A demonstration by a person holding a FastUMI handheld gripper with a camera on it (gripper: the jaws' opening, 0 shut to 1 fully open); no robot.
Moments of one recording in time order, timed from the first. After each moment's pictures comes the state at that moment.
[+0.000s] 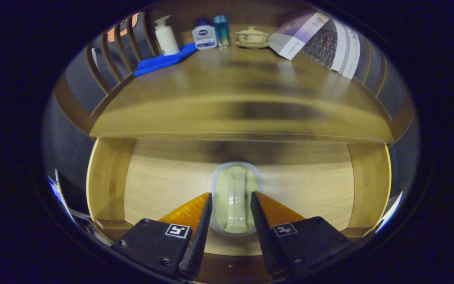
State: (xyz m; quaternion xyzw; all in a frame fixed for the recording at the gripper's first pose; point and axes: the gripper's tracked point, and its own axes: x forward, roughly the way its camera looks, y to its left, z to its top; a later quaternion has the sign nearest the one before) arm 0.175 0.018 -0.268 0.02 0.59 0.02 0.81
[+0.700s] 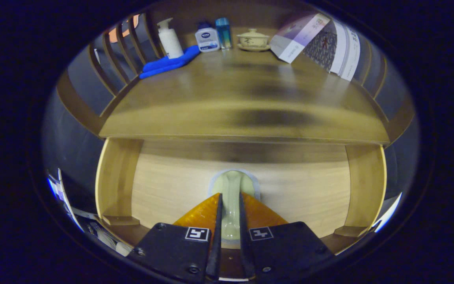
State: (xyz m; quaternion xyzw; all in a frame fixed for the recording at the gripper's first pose) arm 0.170 0.021 -0.228 0.02 0.58 0.04 0.81
